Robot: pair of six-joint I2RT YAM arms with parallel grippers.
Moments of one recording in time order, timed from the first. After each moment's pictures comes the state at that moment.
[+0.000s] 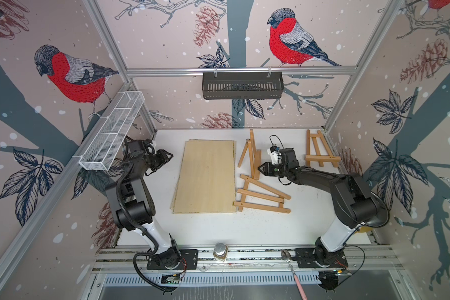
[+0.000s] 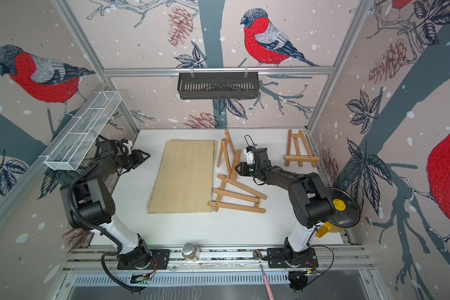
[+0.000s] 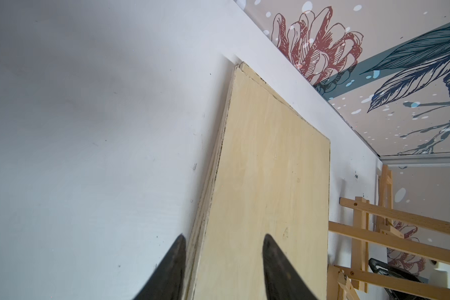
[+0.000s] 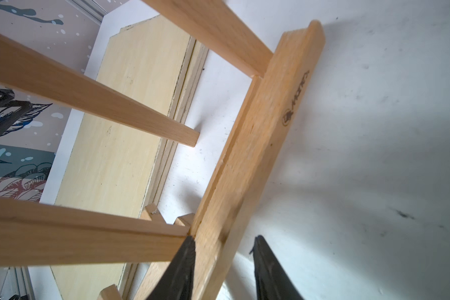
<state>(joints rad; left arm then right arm) 0.40 1.71 1.20 -0.41 0.63 -0.24 0.36 1.71 0.90 0.08 -0.44 0.36</state>
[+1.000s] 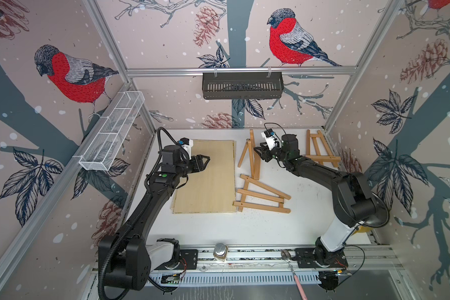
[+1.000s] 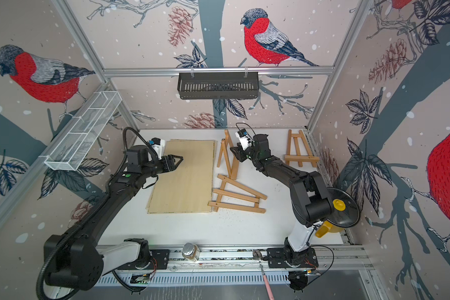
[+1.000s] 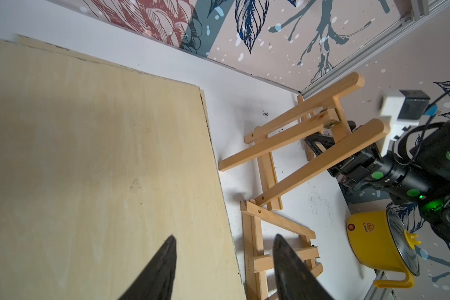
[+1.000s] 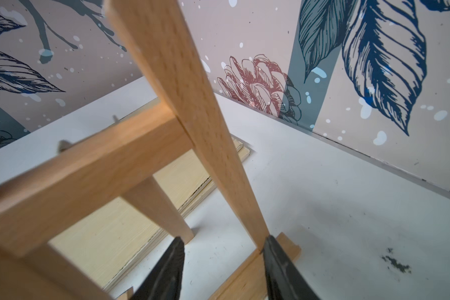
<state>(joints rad) -0.15 1.20 0.88 -0.22 0.50 -0.42 0.36 1.78 1.13 0.26 -0.45 -0.12</state>
